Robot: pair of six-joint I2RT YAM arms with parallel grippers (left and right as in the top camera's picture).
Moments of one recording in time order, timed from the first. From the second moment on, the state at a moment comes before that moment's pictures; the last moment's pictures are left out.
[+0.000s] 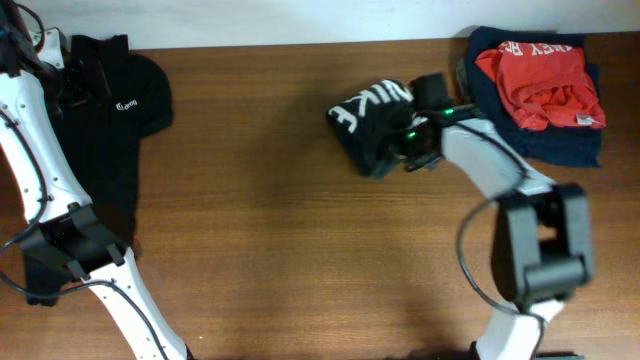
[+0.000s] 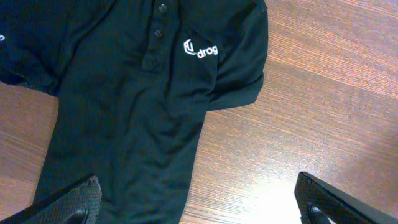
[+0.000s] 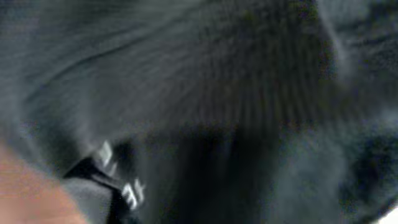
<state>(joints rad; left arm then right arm) 0.38 2.43 2.82 -1.56 0.10 0.06 0.15 1.97 1.43 -0.66 -0.18 0.54</state>
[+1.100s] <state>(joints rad) 0.38 2.43 2.82 -1.49 0.13 0.06 -0.37 1.74 1.44 0.02 -0.36 -0.14</state>
